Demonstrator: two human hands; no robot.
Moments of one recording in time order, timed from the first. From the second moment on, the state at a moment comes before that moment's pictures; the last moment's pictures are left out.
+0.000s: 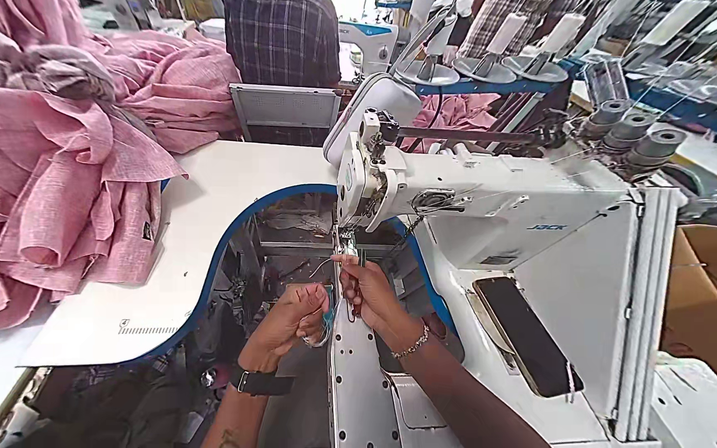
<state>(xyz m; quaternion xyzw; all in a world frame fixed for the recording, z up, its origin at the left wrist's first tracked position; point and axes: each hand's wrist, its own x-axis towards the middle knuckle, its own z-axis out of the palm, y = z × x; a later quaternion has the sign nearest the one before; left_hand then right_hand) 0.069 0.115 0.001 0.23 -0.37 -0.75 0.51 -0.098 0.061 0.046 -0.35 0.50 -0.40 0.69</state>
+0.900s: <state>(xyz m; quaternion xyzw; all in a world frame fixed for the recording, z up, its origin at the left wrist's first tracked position) 0.016 0.018 -0.030 0.60 -0.44 -0.39 0.54 -0.087 0.082 0.015 -0.67 0.52 -0.36 0.40</state>
